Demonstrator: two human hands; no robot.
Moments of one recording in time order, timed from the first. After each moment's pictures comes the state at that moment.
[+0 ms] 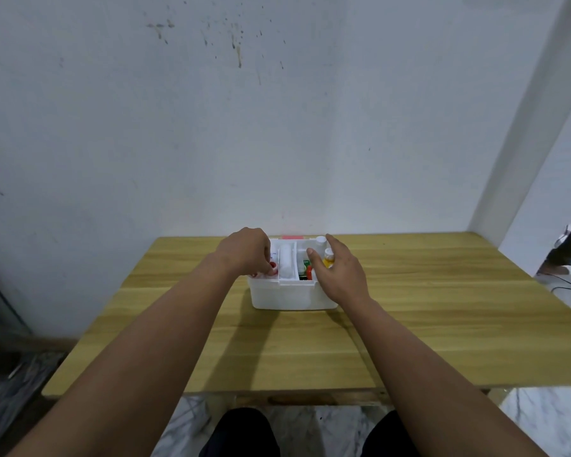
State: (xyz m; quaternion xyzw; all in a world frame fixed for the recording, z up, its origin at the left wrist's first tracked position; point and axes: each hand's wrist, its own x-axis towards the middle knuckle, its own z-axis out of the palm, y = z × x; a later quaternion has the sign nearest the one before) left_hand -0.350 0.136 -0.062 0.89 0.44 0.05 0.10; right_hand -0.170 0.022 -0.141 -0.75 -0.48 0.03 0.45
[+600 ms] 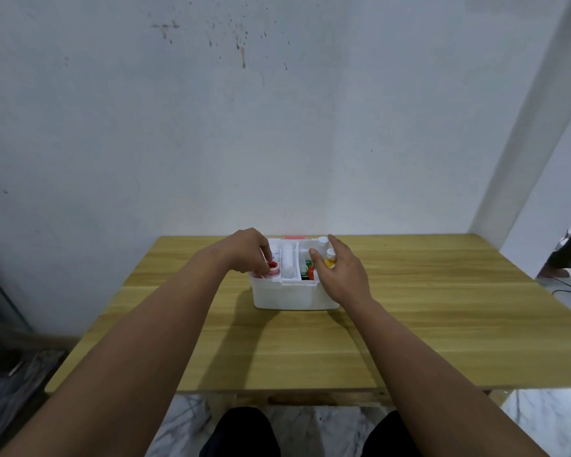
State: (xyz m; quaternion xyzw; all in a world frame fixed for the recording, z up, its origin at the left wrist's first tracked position) left_hand -0.364 0.142 -0.057 0.88 0.41 0.04 0.23; right_hand -0.169 0.023 -0.144 -0.75 -0.48 0.03 0.45
